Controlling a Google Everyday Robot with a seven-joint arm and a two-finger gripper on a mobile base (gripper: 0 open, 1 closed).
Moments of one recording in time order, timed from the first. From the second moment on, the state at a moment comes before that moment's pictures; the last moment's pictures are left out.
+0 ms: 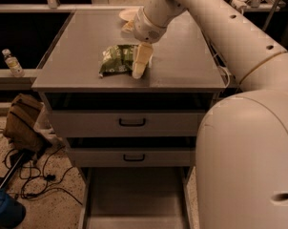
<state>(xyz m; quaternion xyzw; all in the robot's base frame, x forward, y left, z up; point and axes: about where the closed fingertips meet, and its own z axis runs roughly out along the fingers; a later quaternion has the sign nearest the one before) 0.714 0.030 0.881 -0.76 0.58 0.09 0.28</state>
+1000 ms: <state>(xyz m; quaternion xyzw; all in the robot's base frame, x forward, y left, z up) 0.720 0.042 0.866 -0.77 0.57 0.11 0.27</state>
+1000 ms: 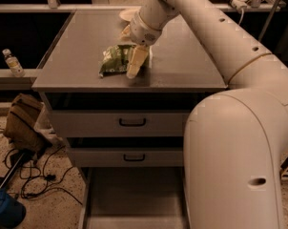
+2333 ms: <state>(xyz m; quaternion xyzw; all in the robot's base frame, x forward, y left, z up) 0.708 0.042 0.874 -0.77 0.58 0.10 0.26</state>
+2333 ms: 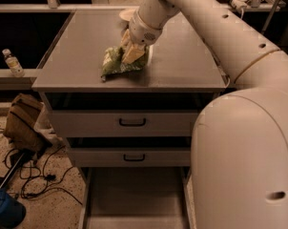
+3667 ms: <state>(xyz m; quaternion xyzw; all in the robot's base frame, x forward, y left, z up) 0.628 0.028 0.886 -0.76 0.60 0.07 0.24</state>
